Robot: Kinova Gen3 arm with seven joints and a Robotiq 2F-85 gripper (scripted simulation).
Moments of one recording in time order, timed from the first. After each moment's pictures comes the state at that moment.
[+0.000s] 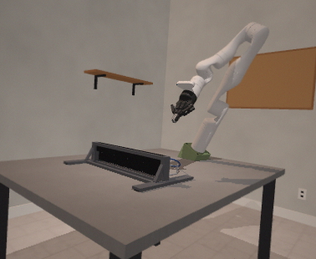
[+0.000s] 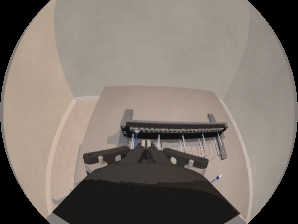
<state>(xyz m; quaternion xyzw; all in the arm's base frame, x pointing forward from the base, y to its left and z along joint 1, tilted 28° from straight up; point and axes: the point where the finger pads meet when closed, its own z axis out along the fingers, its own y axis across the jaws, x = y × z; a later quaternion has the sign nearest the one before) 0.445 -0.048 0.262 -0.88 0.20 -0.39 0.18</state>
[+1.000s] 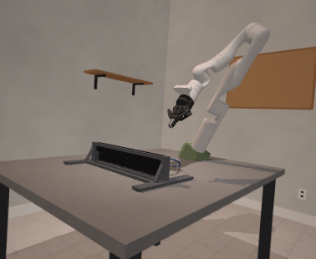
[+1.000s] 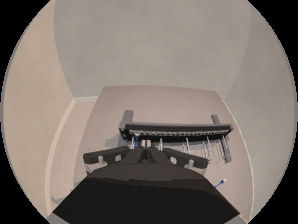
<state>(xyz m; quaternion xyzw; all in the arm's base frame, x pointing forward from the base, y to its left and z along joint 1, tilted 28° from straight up) 0.473 -0.042 0.245 -0.88 0.20 -0.39 0.18</state>
